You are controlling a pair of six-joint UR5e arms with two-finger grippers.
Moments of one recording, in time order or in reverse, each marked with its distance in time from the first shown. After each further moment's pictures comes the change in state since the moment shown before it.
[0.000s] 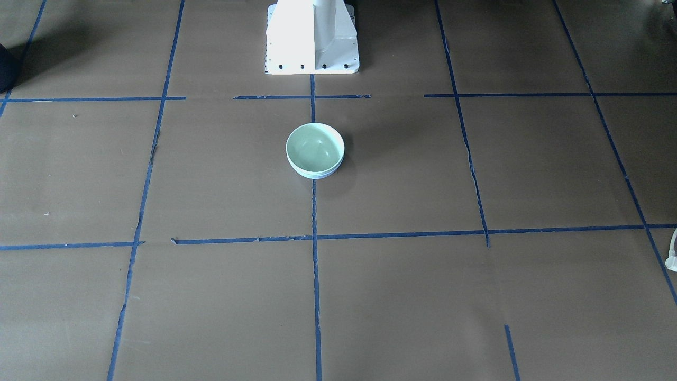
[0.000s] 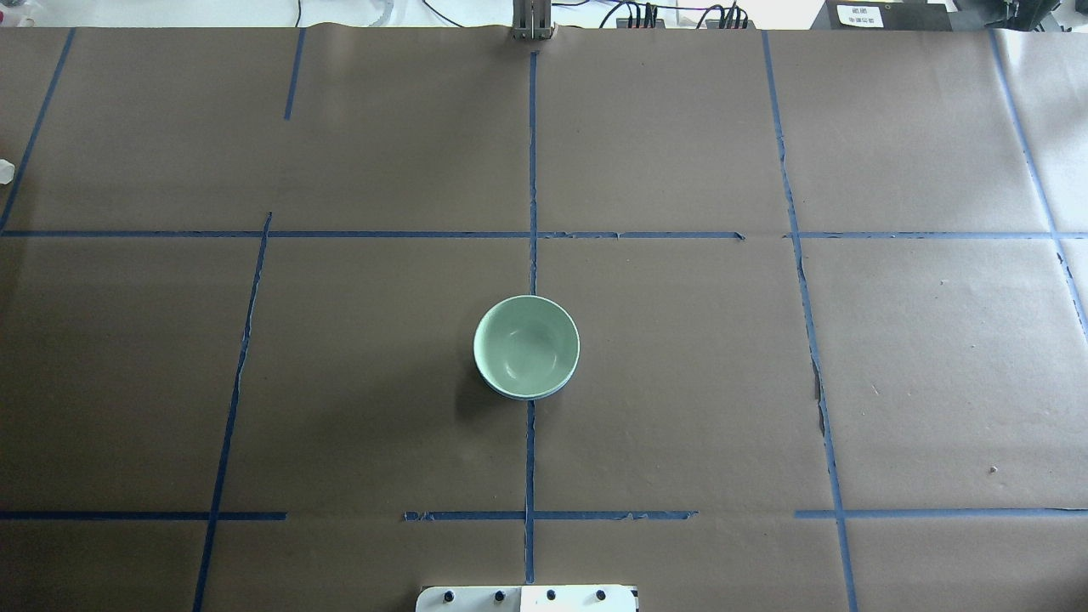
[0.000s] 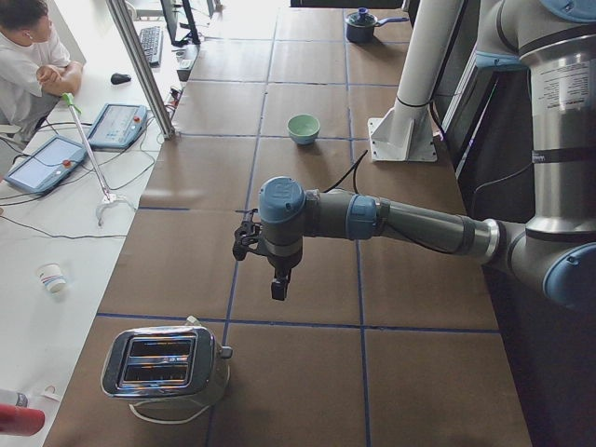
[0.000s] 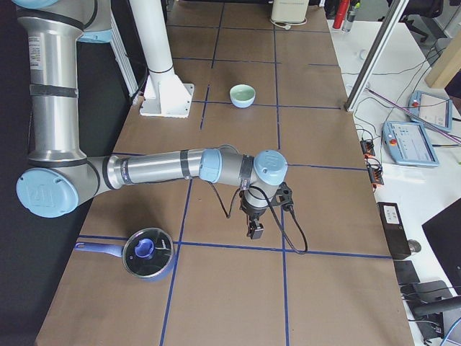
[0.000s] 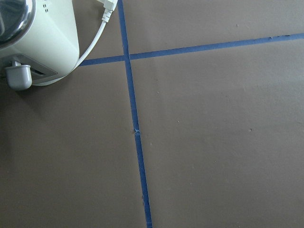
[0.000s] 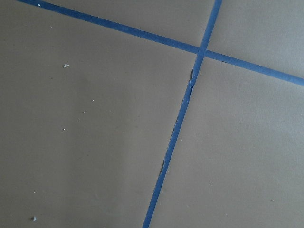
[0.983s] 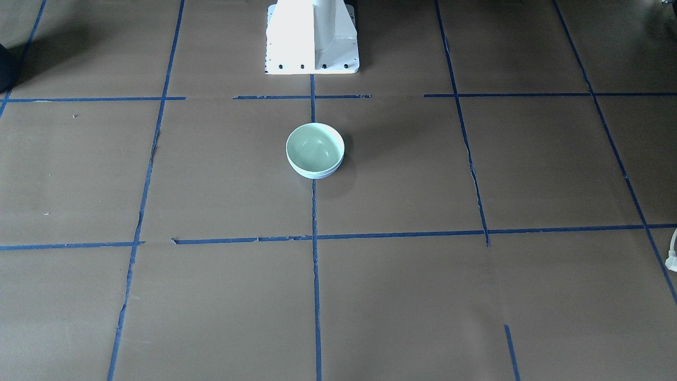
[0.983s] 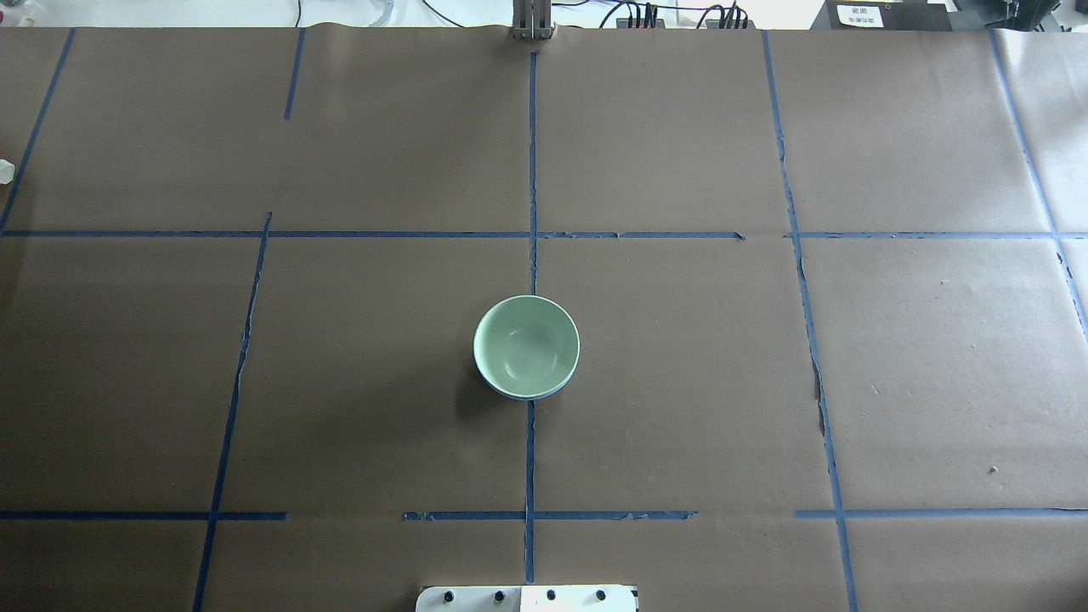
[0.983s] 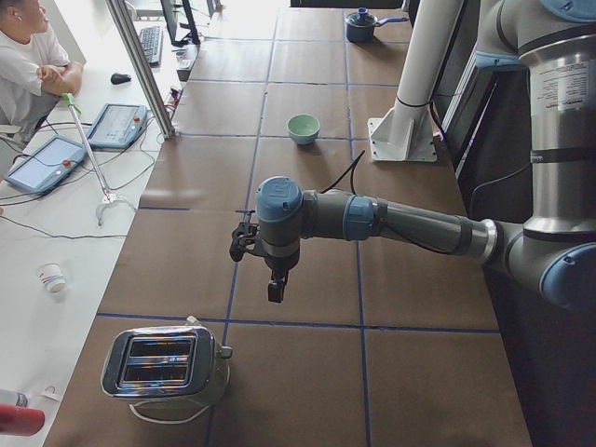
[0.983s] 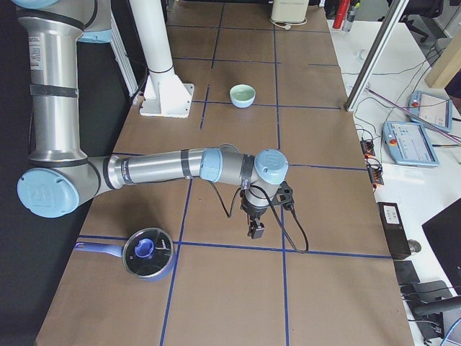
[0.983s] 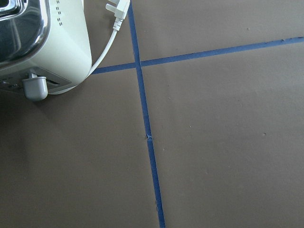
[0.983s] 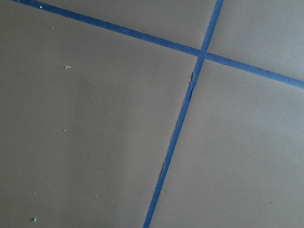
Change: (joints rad) left arm 0.001 -0.008 0.007 -0.005 0.010 0.004; right arm 0.000 0.003 -0.001 0.000 0.000 -0.002
